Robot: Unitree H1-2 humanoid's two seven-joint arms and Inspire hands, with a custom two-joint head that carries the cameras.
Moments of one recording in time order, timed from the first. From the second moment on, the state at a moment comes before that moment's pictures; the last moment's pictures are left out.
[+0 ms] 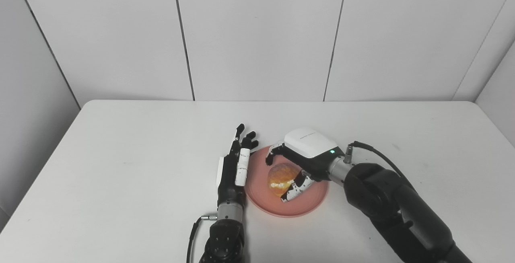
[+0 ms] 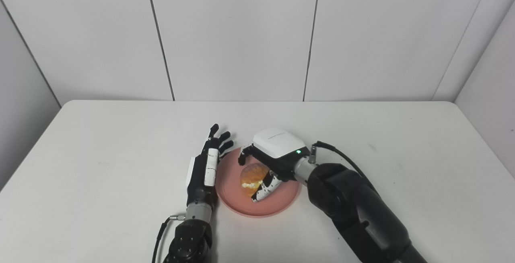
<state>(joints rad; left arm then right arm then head) -0.40 -0.21 -0.06 0.41 0.06 -0.14 0.18 -0.65 -0.35 0.47 0.01 -0.84 0.07 0.53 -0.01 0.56</state>
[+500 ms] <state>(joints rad) -0.39 -0.21 -0.06 0.41 0.06 -0.14 0.18 -0.54 -0.36 0.36 -0.11 -0.82 0.07 0.46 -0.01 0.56</state>
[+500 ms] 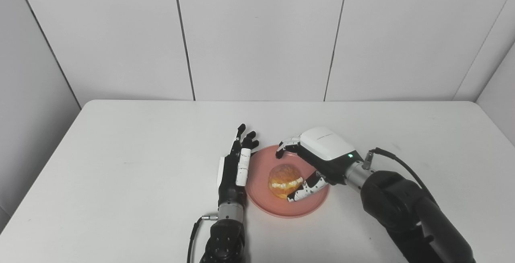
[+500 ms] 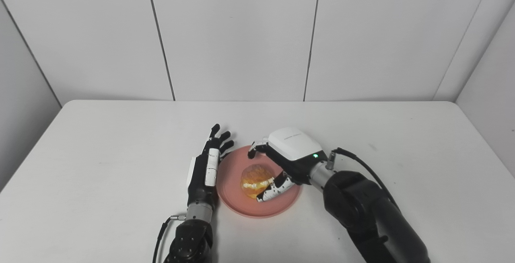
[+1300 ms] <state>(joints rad) -0.39 -0.21 -0.08 0.41 0.14 -0.16 0.27 -0.35 0.03 -0.14 0.17 0.04 0.03 0.06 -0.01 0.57</state>
